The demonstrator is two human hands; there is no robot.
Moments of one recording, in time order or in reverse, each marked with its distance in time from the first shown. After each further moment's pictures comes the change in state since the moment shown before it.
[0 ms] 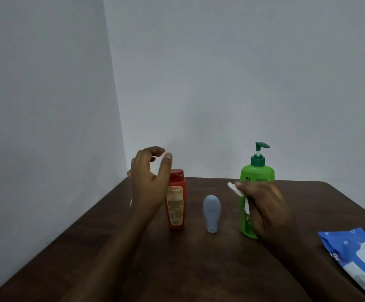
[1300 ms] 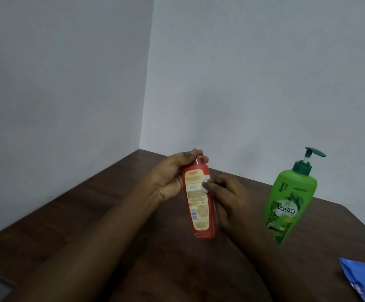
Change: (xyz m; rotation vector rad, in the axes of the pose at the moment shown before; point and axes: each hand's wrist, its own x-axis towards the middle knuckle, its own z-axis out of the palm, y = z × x) left_hand 0.010 -0.053 0.002 -1.169 -0.516 -0.918; right_hand 0.015 -0.035 0.094 0.057 -0.399 -0.002
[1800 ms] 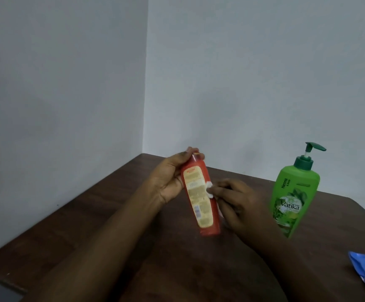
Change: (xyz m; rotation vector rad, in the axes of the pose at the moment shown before) left_hand -0.003 0.004 -0.003 -0.020 0.069 0.010; right_hand -0.001 -0.002 -0.014 0.081 -0.020 0.018
